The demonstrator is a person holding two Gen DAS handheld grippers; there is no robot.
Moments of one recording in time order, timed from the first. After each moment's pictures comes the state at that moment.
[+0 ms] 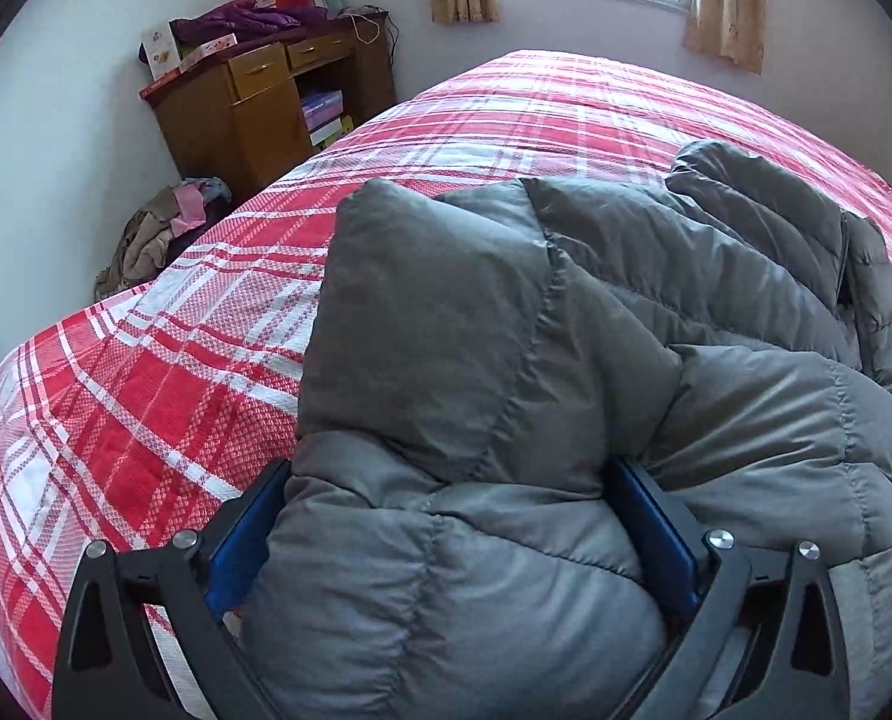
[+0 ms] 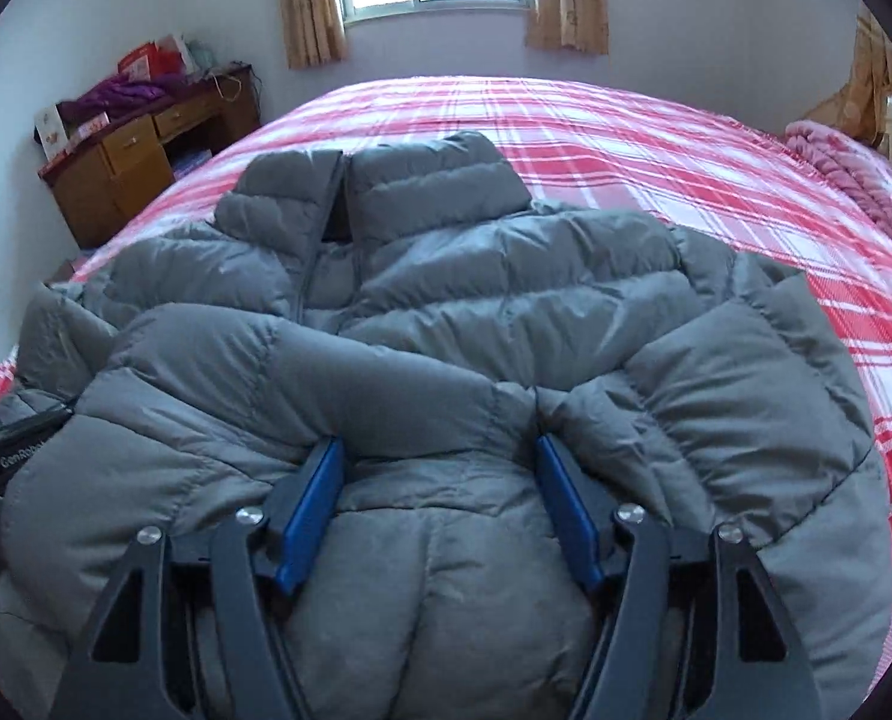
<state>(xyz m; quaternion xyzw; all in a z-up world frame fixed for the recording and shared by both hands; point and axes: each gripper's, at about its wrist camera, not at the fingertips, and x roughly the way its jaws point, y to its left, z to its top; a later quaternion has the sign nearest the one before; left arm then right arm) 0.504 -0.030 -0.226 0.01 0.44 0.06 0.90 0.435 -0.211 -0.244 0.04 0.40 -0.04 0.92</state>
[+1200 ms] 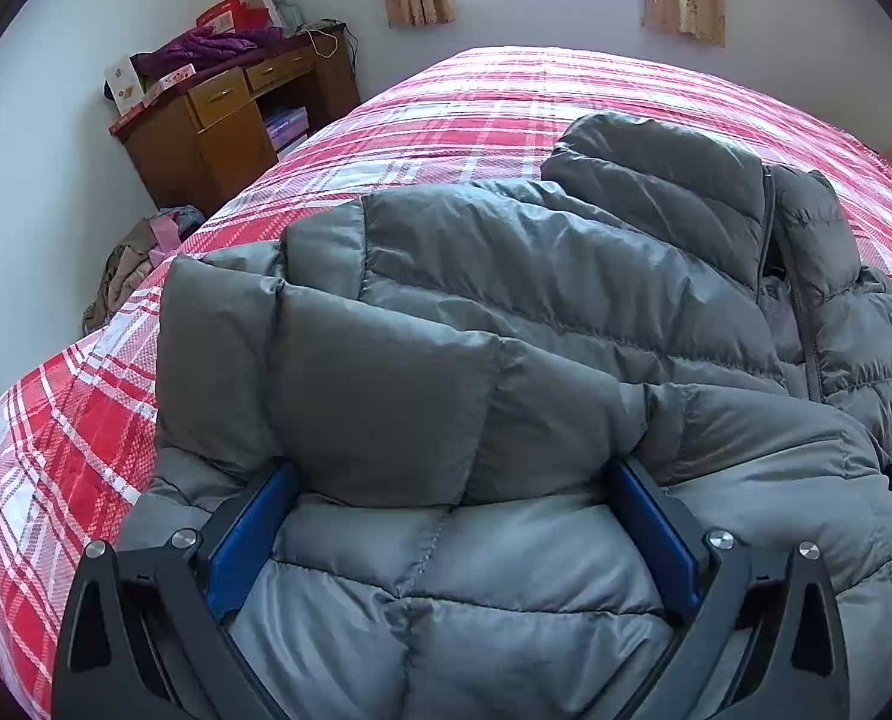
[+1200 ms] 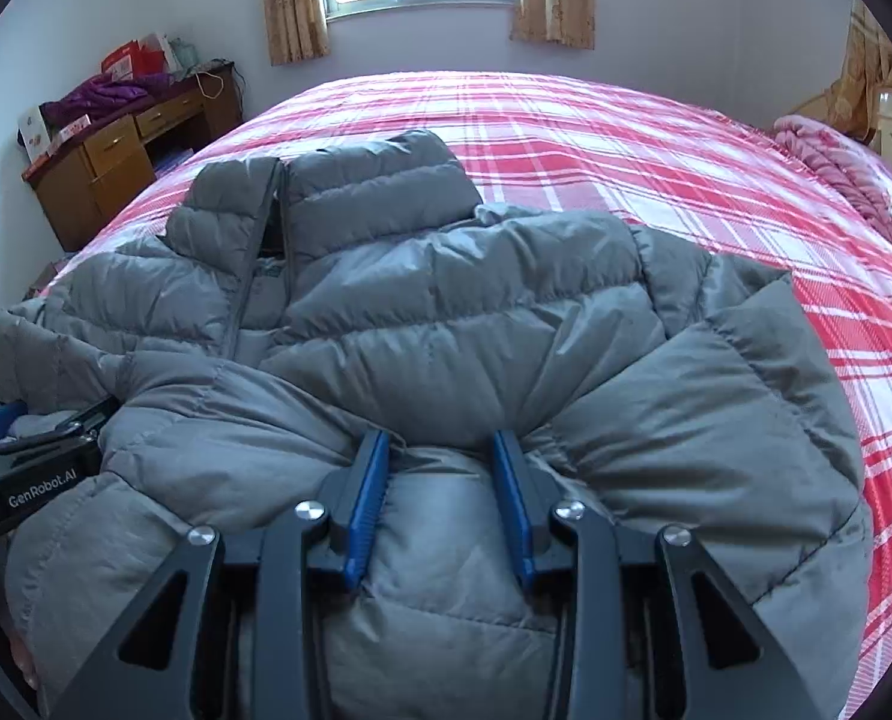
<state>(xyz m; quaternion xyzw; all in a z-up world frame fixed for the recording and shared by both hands) 0.500 -0.098 -0.223 0.05 0.44 0.04 0.90 0.446 -0.242 -0.245 0.05 0.40 -0.05 0.91</state>
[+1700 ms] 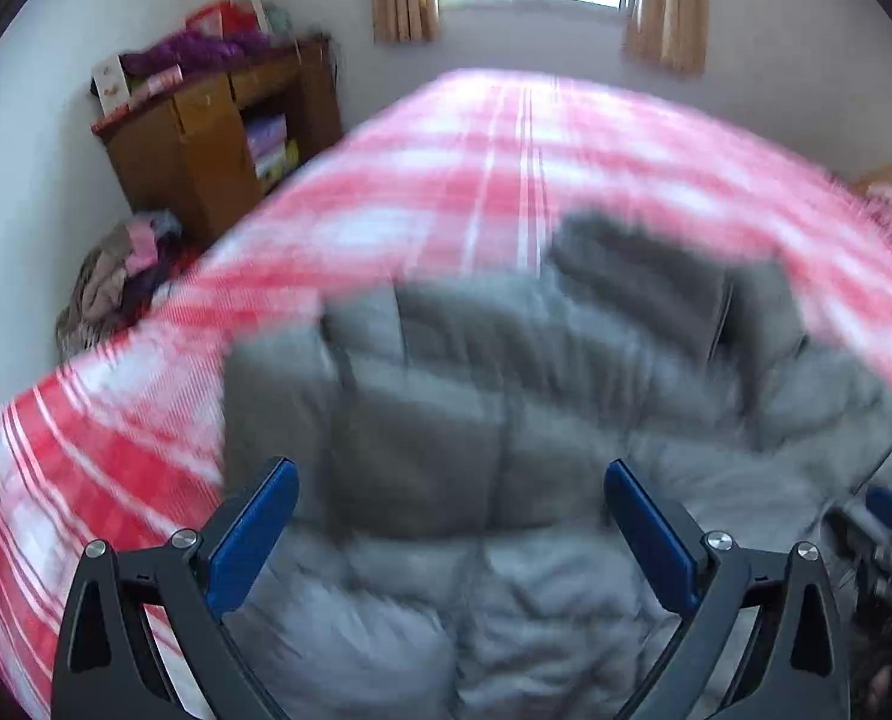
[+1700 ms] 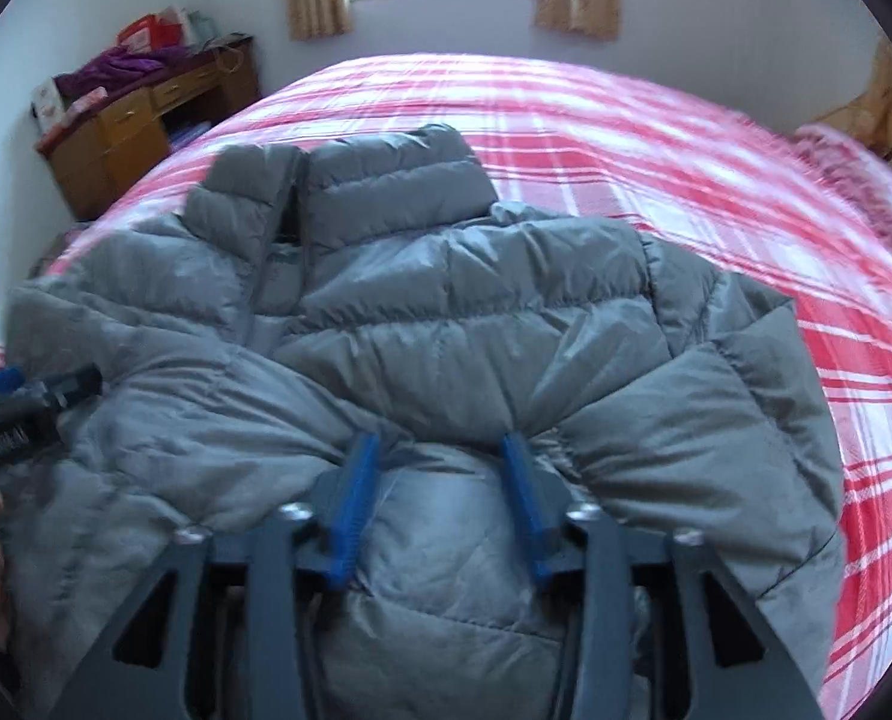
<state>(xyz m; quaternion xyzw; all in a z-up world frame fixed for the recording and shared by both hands) 0.511 -0.068 -0.161 0.01 0.41 -0.01 0.91 0.448 -0.250 -0.227 0.05 0.43 -0.01 0.90</state>
